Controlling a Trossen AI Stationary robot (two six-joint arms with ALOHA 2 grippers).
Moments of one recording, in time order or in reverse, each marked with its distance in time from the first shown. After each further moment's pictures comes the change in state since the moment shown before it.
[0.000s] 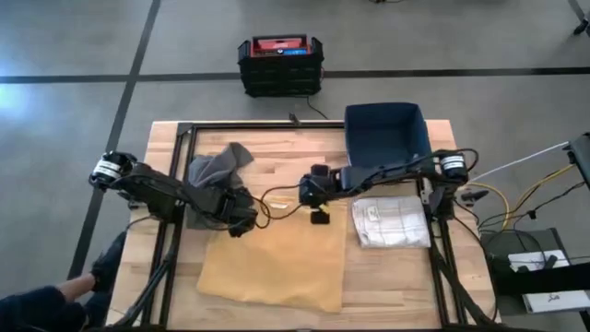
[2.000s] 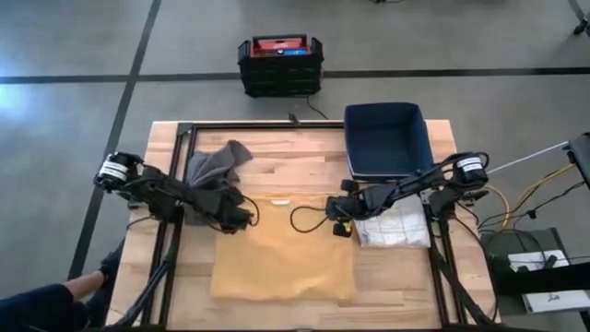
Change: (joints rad) left arm 0.058 0.043 -0.215 0.064 -0.024 -0.112; right arm 0.118 -0.074 -0.475 0.303 0.163 0.248
